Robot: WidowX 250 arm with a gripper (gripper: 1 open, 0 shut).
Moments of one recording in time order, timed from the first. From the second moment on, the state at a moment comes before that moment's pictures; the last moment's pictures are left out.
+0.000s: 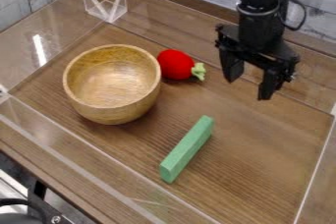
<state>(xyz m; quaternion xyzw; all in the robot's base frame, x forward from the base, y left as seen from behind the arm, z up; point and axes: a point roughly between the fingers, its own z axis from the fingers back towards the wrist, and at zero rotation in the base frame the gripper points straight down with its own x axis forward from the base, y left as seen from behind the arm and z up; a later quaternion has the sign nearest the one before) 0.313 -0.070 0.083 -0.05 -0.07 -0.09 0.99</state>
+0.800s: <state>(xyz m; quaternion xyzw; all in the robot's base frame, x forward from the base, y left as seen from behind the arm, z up) 0.318 -0.084 0.091 -0.04 -0.08 -0.05 0.99</state>
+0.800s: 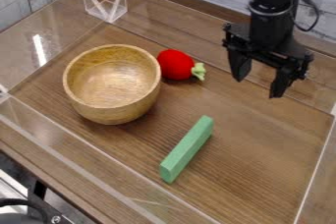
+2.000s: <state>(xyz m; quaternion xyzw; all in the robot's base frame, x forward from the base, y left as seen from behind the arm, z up) 0.327 -0.091 0.065 -0.05 -0.05 -0.05 1.00</state>
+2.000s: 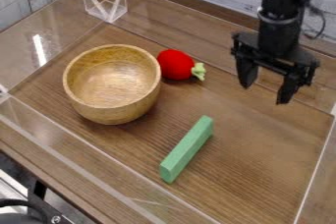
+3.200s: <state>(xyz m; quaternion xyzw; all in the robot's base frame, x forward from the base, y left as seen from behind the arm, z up) 0.322 -0.032 0.041 -0.05 0.02 -0.24 0.97</state>
